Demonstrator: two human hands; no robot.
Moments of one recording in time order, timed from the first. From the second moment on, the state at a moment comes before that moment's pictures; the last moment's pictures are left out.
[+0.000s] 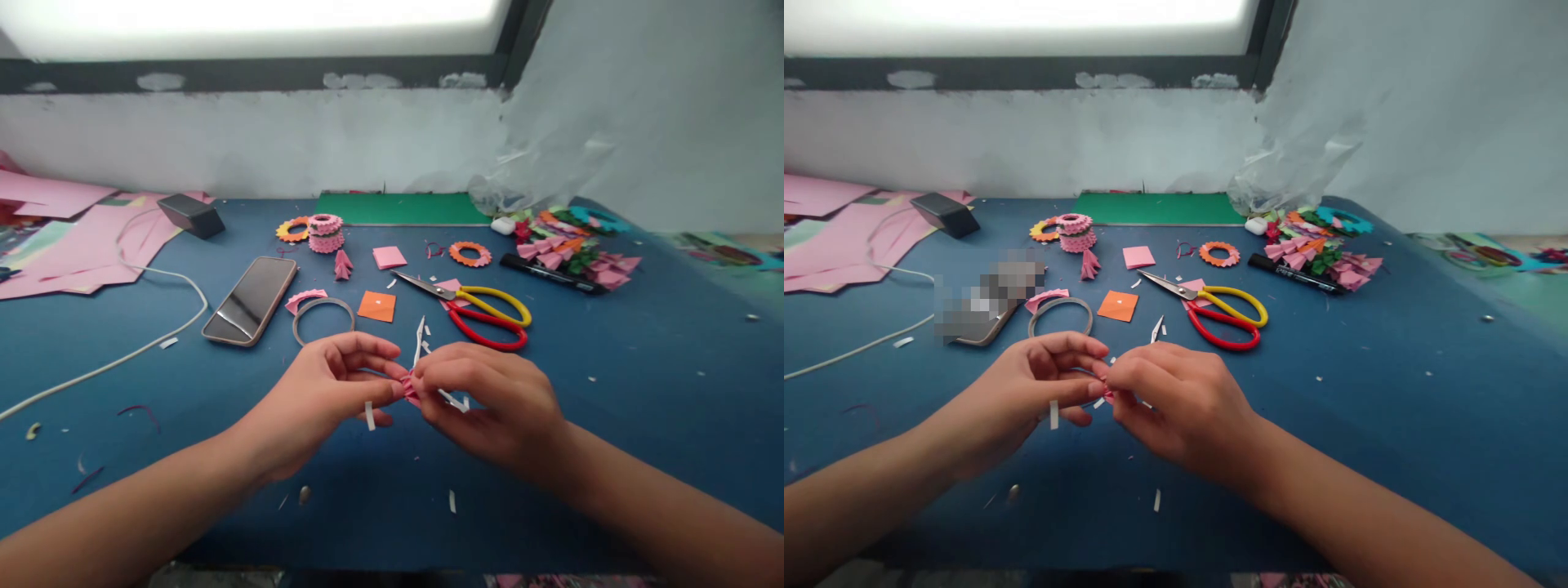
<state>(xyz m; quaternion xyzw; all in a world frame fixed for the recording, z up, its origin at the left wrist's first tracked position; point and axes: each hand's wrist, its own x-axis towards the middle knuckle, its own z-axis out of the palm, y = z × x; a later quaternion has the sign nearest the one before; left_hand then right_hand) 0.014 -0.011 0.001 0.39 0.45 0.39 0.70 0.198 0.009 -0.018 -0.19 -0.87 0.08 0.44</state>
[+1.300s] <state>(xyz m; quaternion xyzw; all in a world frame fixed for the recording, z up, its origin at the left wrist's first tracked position) 0.013 -0.017 0.003 0.52 0.49 0.42 0.56 0.203 0.011 -0.017 -0.18 -0.91 -0.01 0.37</state>
